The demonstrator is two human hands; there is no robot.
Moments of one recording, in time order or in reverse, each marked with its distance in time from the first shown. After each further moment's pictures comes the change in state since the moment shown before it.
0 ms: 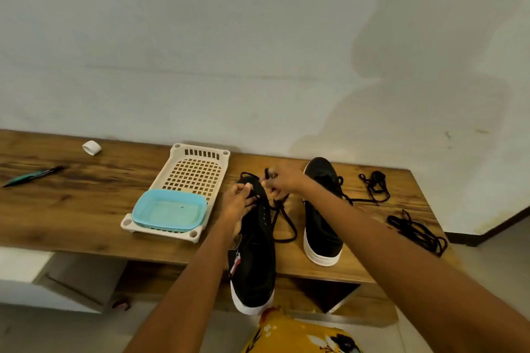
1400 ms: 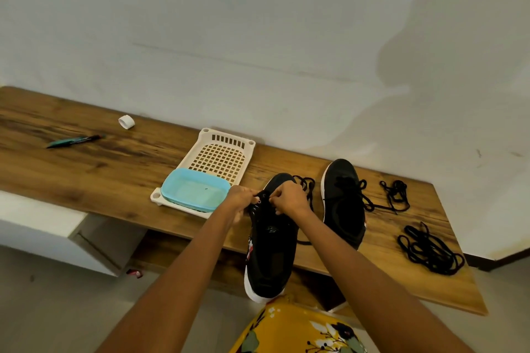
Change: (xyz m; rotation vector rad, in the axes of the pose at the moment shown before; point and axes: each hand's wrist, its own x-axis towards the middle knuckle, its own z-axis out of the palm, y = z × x) left_hand -0.021 0.019 -0.044 0.333 0.064 -0.228; right_hand -0.004 0.006 0.078 -0.235 0.227 0.036
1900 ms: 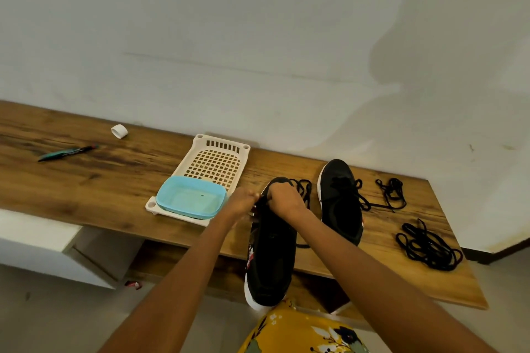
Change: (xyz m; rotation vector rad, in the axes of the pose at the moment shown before) left_hand -0.004 0.005 0.007 0.206 -0.052 0.165; right_hand -0.003 -0.014 -0.007 -0.338 -0.038 -0.147
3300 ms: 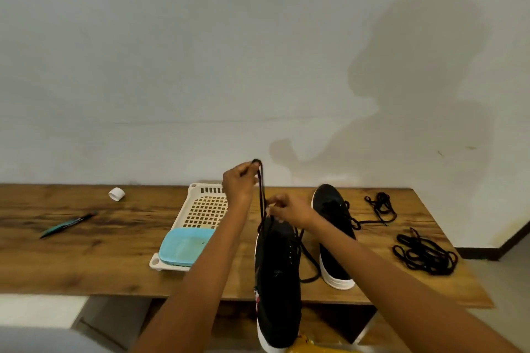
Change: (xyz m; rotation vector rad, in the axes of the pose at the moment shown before) left_hand -0.018 0.114 -0.001 -0.223 0.420 0.505; right_hand -0.021 0.023 -0.065 0.619 0.077 -0.071
